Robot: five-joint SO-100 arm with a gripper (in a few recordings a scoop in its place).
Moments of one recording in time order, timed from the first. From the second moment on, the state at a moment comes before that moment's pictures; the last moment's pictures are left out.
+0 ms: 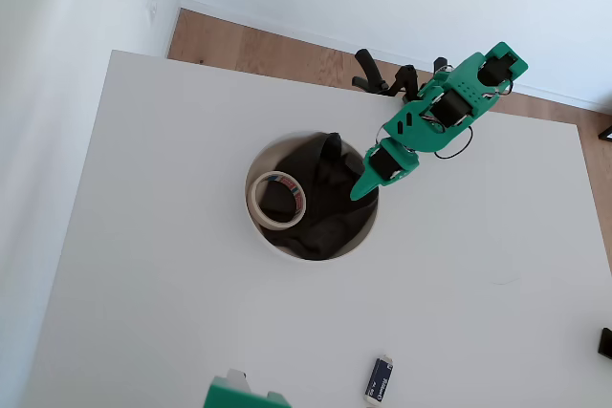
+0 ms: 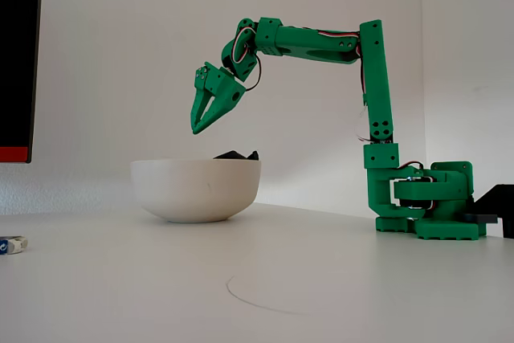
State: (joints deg) arm 43.3 95.7 75.8 66.7 9.6
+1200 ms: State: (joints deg) arm -1.1 162.4 148.4 64.1 5.1
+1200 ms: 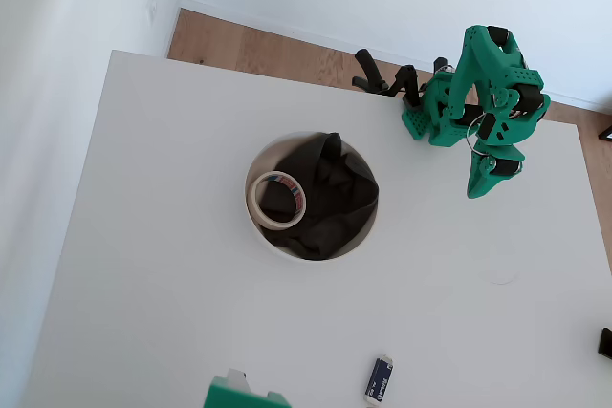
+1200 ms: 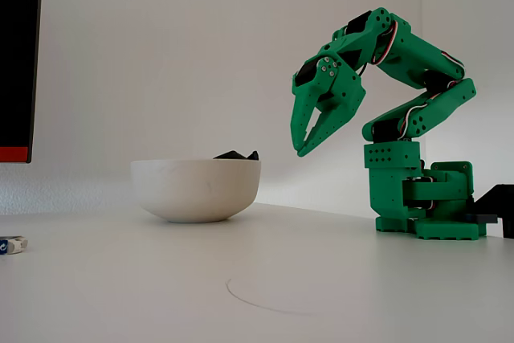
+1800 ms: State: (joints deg) arm -3.0 193.4 164.8 73.6 5.7
